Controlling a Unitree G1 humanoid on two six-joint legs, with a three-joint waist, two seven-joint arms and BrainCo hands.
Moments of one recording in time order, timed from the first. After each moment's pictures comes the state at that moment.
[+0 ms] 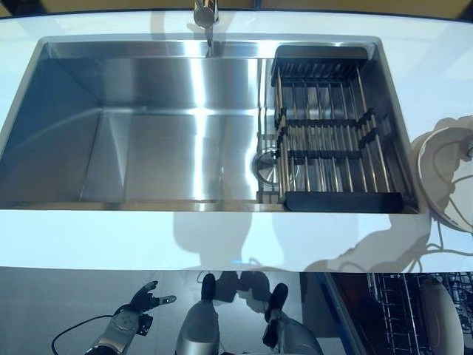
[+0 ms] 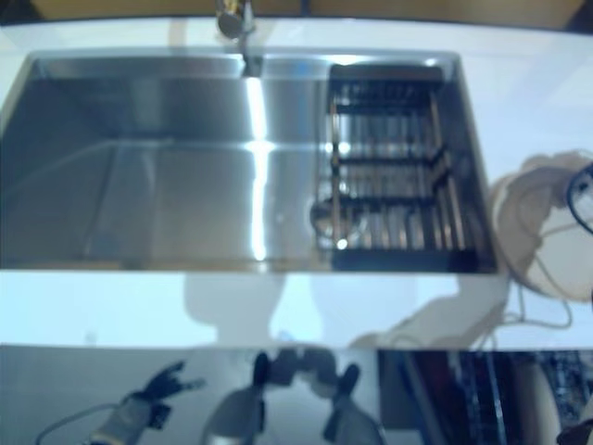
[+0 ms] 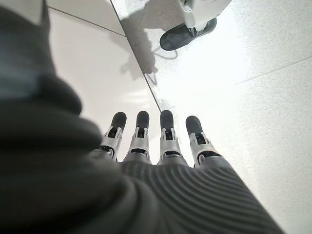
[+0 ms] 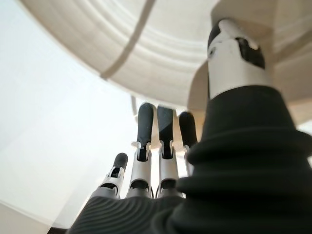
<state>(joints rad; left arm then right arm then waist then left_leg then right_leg) -0.04 0.47 -0.34 0.94 -0.11 -0.07 0.03 -1.42 -1.16 0.84 1.20 -0.33 0.26 0.69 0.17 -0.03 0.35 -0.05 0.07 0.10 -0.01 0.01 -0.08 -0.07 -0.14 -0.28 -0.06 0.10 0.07</state>
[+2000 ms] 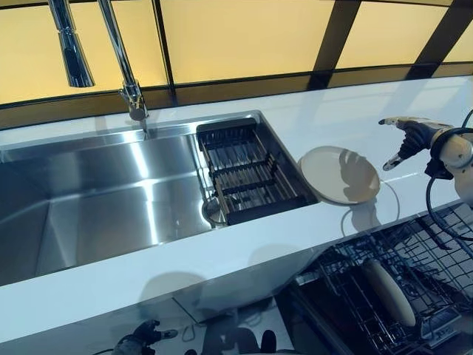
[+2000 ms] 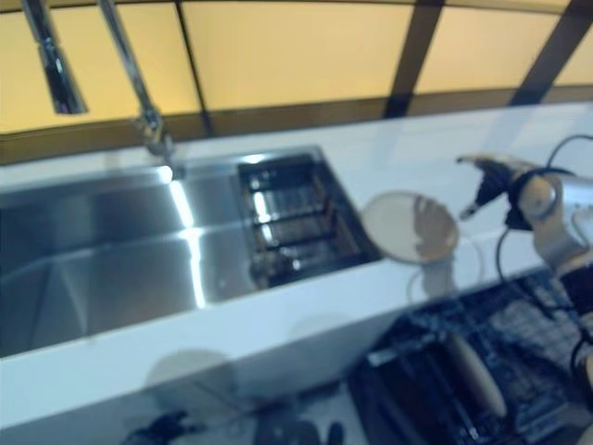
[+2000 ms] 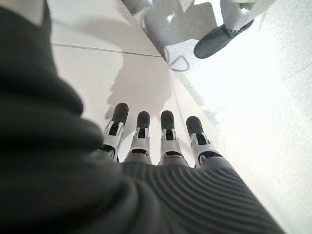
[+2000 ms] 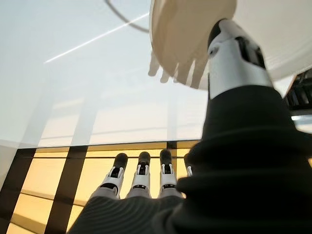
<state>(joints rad) 0.03 0.38 -0.29 1.03 -0.05 0.03 0.01 -0.79 -1.13 0.44 0.39 -0.37 0.15 0.43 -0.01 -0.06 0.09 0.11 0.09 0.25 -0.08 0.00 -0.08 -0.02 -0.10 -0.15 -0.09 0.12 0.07</state>
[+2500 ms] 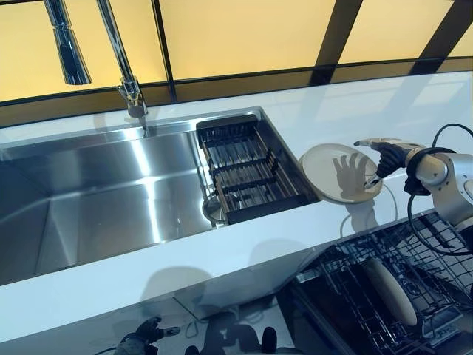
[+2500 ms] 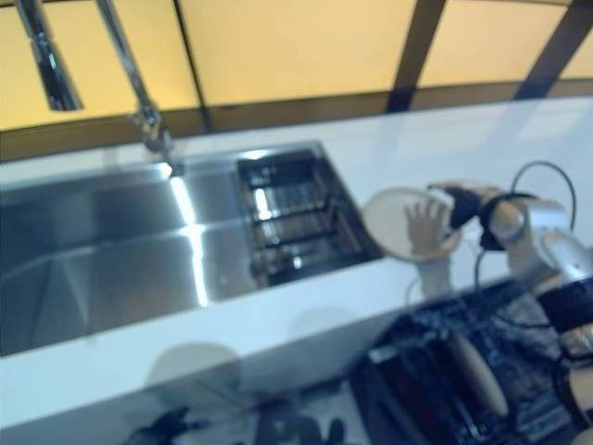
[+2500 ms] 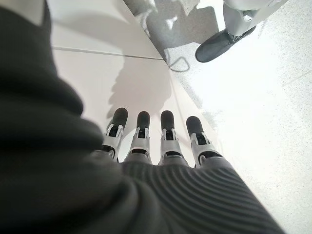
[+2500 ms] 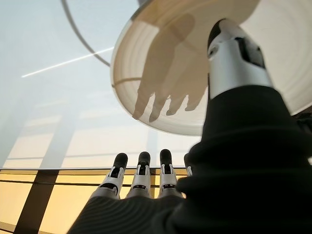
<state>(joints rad) 0.03 0.37 -0.28 1.03 -0.05 0.03 0.01 -0.65 -1.07 0.37 0.25 -0.42 0.14 0.47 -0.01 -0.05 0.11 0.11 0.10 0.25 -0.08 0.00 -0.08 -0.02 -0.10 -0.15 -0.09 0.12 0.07</state>
